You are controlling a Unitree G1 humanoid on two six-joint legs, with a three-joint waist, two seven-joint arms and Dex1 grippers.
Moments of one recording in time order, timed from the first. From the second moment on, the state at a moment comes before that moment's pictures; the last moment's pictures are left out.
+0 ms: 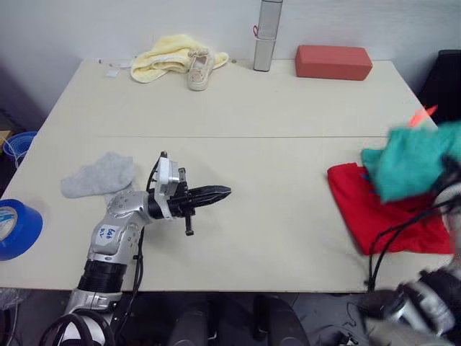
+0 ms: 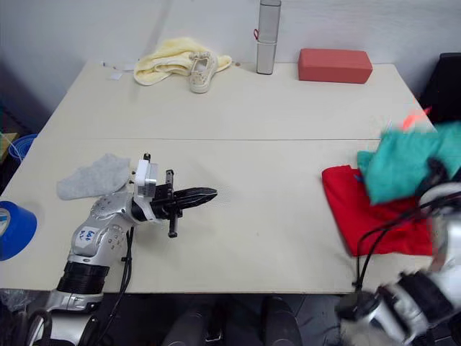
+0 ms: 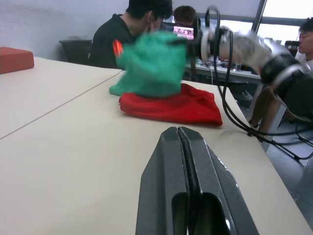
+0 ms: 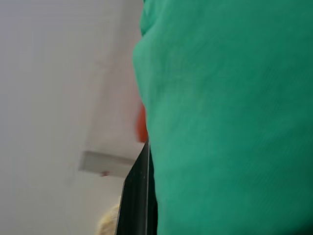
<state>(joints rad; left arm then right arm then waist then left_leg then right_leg) -0.40 0.44 -0.02 -0.01 -0.57 0.25 -1.11 -0.43 -0.18 -1.18 -0.08 1.39 0.83 -0.42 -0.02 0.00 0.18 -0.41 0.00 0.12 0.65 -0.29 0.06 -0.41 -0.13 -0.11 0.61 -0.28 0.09</state>
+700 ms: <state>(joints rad) -0.37 0.42 -0.03 -0.03 -0.56 0.25 -1.11 -0.36 -0.41 -0.99 -0.20 1.71 0.50 -0.44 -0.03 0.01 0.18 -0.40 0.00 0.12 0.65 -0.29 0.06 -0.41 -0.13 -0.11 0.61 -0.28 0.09</state>
